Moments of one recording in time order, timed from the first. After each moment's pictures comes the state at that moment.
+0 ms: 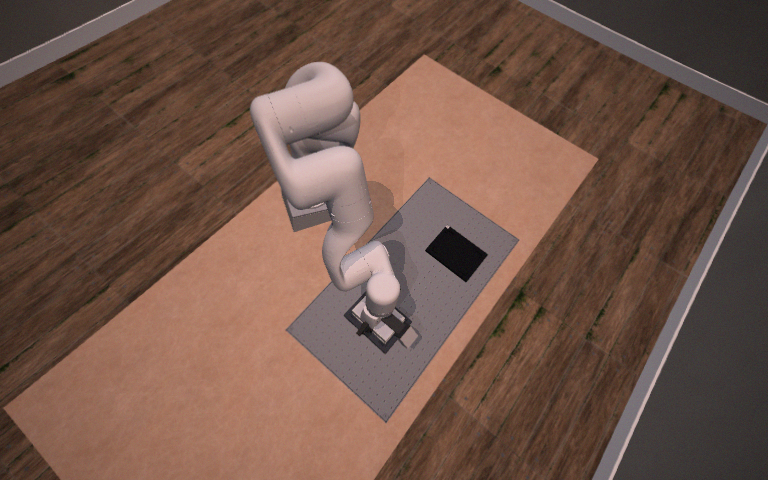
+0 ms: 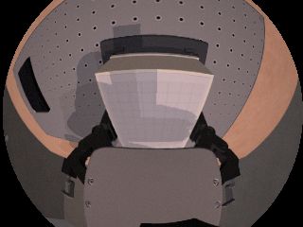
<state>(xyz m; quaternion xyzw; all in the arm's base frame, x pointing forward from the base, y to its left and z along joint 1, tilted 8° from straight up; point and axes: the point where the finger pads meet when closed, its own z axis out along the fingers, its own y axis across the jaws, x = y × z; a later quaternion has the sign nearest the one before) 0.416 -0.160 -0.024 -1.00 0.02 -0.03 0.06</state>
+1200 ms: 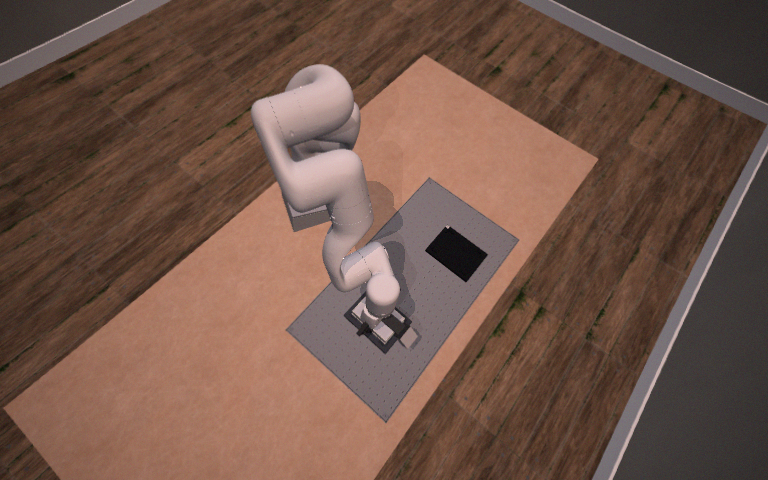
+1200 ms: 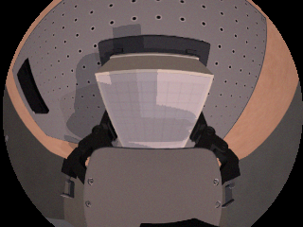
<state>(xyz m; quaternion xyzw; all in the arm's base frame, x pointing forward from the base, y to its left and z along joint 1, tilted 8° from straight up) 0.416 -0.159 -0.029 -1.00 0.02 -0.03 0.06</state>
